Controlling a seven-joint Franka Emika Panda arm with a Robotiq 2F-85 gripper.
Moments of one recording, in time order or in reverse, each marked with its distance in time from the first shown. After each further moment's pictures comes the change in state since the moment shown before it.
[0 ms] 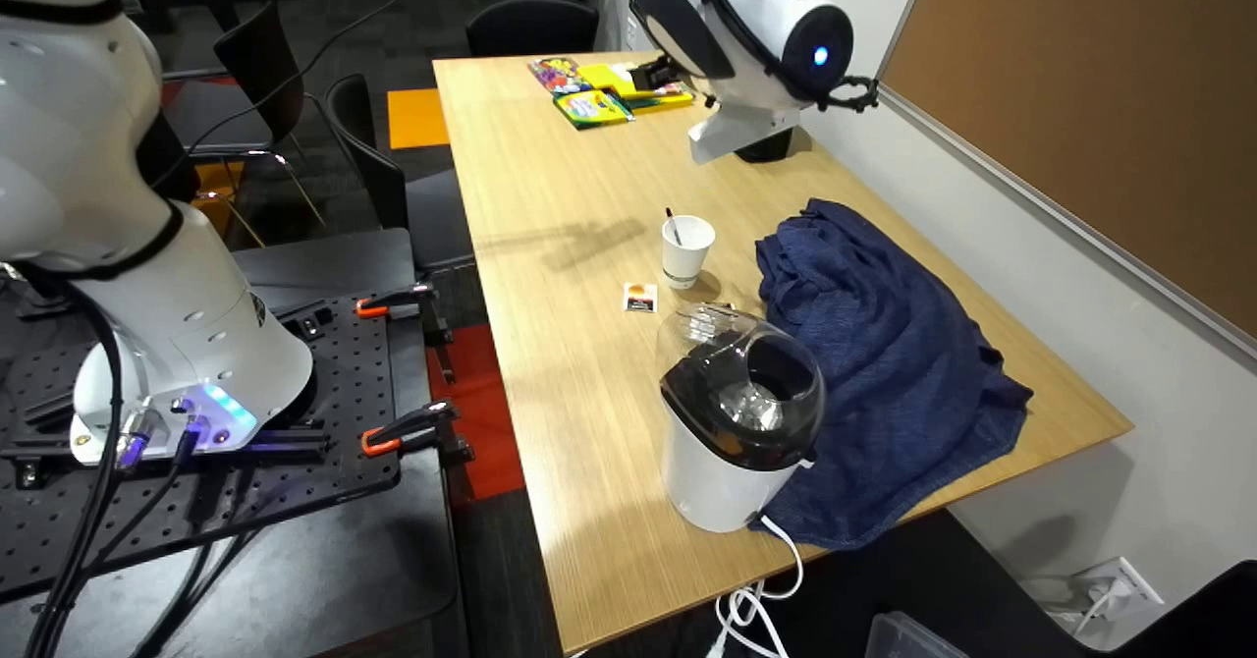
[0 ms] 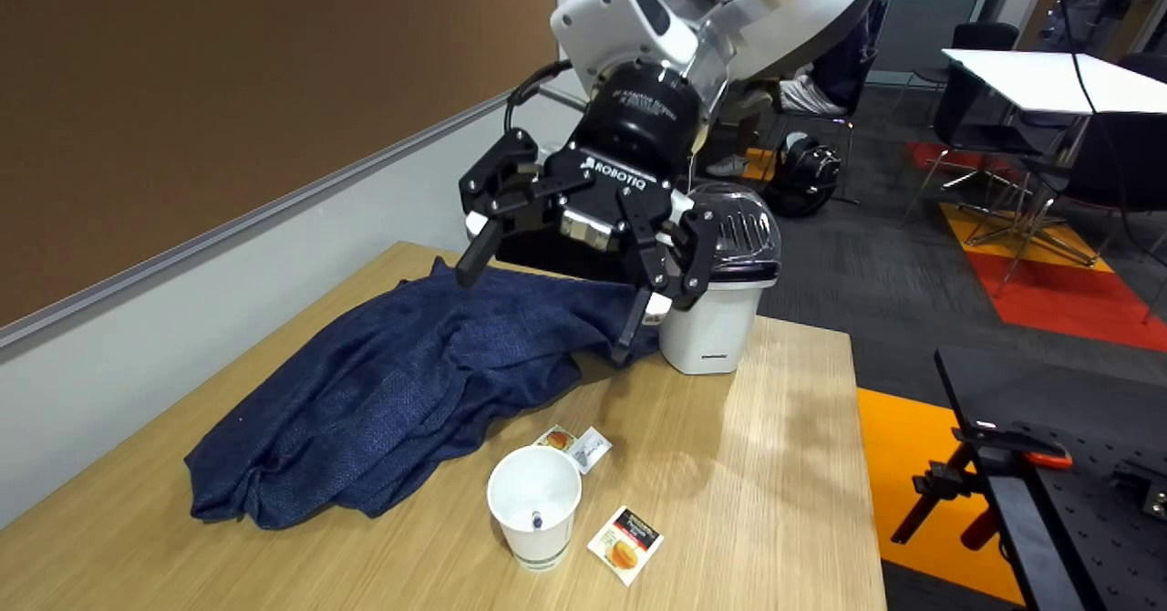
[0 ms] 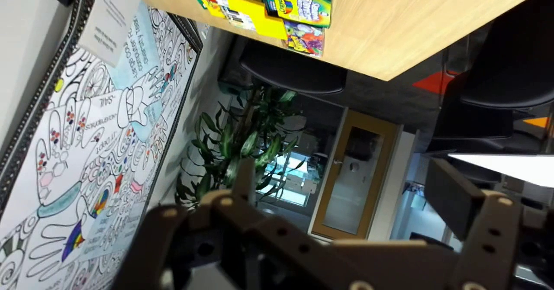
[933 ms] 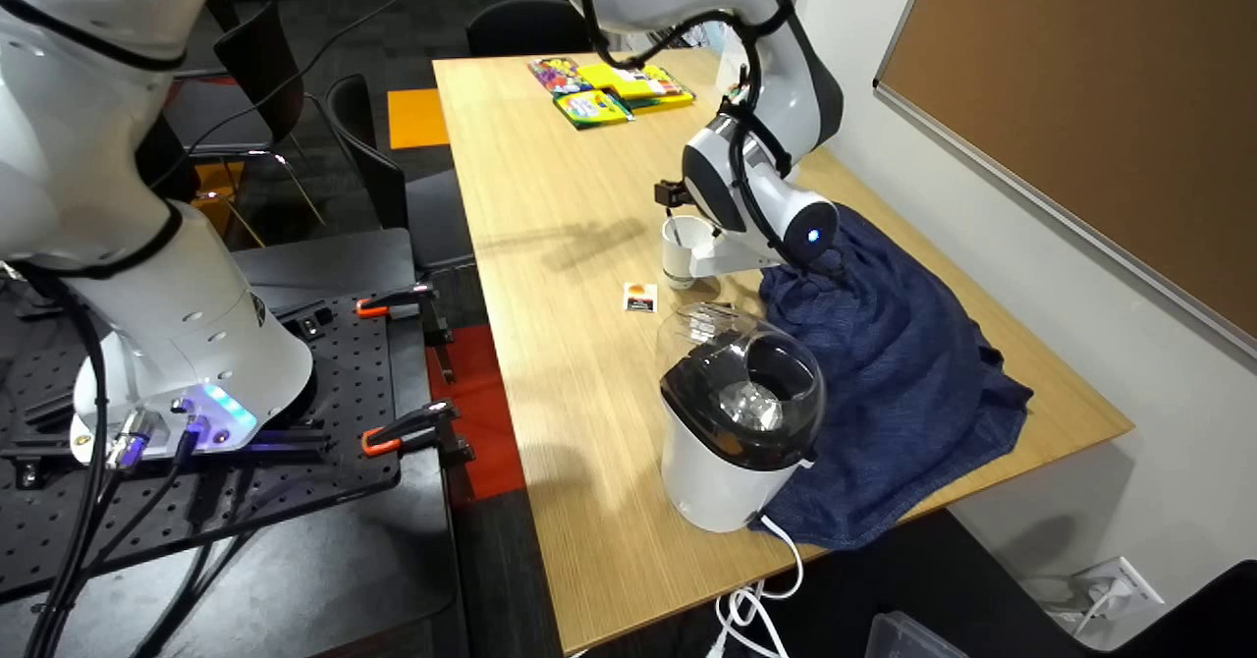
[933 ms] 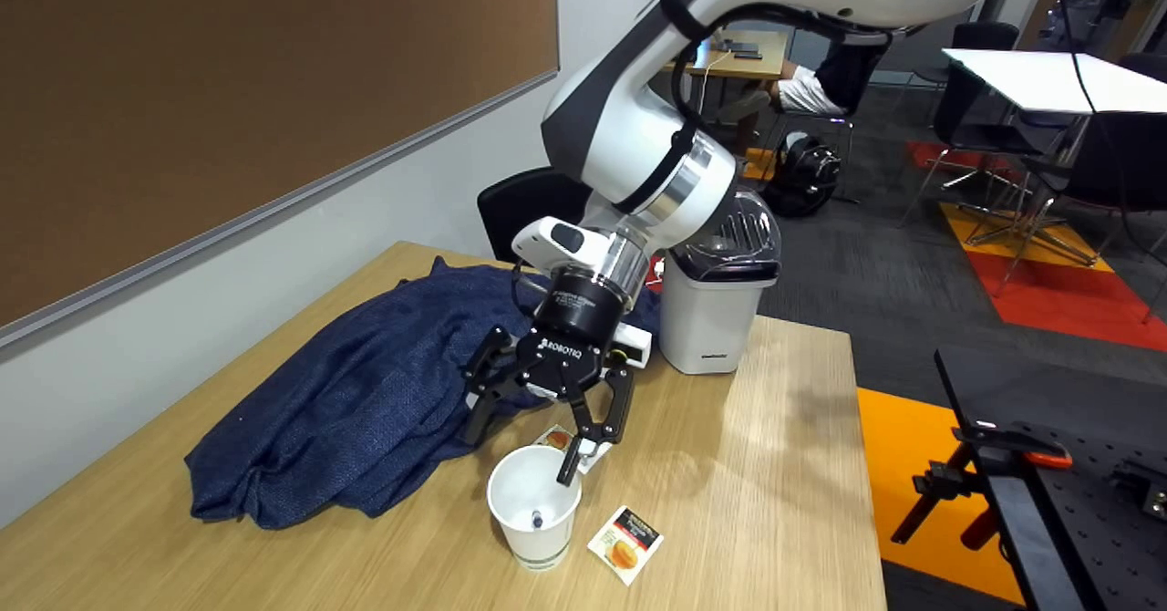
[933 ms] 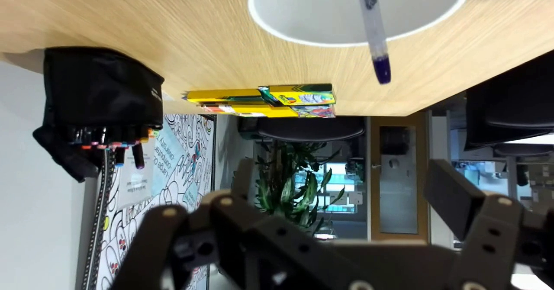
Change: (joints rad) arm -0.023 0.470 -0.007 0.263 0.026 0.055 0.091
